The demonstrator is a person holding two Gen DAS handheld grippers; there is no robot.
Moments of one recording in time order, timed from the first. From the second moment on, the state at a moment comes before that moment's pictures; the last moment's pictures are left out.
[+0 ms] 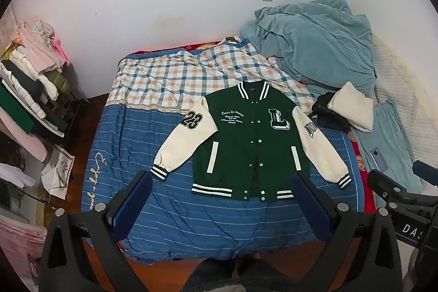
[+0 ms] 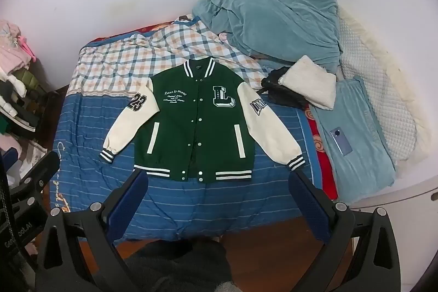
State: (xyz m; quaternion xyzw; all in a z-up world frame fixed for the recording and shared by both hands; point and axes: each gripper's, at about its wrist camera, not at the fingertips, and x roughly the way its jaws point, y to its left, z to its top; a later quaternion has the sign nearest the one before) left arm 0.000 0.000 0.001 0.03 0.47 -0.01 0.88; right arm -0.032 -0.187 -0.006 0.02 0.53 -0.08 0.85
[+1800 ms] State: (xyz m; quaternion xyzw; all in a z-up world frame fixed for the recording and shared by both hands) left arm -0.008 -0.003 0.011 0.04 0.46 -0.02 0.89; right arm -0.035 -0.198 0.017 0.02 0.52 -0.07 0.85
